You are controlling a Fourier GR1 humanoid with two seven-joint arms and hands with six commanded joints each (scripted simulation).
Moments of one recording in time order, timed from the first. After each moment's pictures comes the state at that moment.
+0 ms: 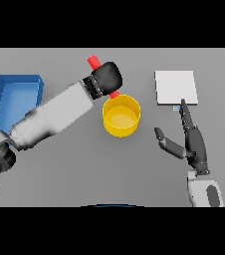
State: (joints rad) left arm -1.19 0.26 -0.97 -0.77 -1.10 -0.31 -0.11; right arm 0.08 -0.05 0.10 -1.70 0.21 -0.04 -0.09
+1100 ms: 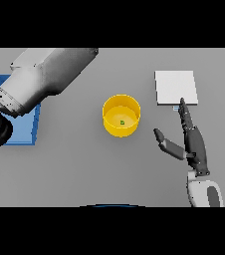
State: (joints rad) left arm -1.62 0.32 -1.01 -0.54 -1.29 -0.21 -0.24; right arm 0.09 -0.05 0.11 -1.72 0.20 -0.03 -0.12
